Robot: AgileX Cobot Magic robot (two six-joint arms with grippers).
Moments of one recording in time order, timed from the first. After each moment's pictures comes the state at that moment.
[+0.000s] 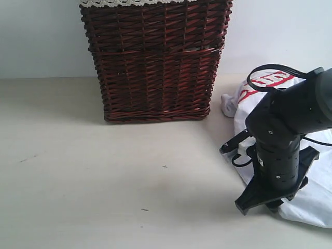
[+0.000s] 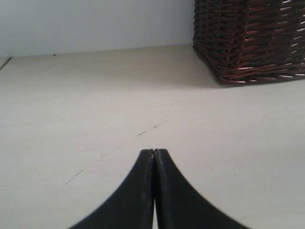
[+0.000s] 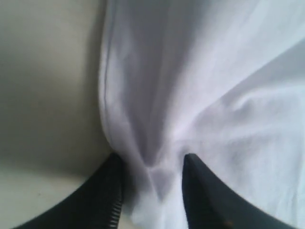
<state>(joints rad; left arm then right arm) -0.09 0.01 0.00 0.02 0.37 0.02 0.51 1.88 -0.89 -0.37 0.82 0.31</state>
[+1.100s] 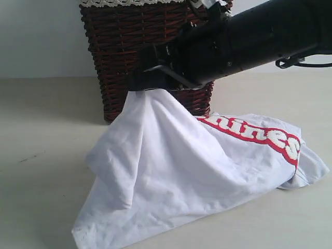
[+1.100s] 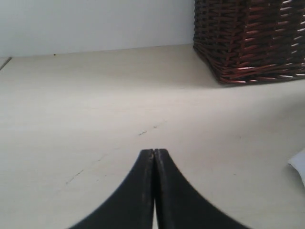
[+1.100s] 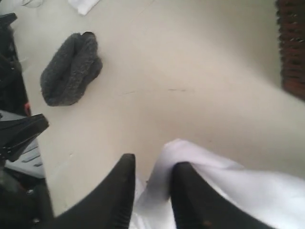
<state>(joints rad) -0.09 0.01 0.00 0.02 0.37 0.02 0.51 1.54 -1.12 1.17 0.72 -0.91</state>
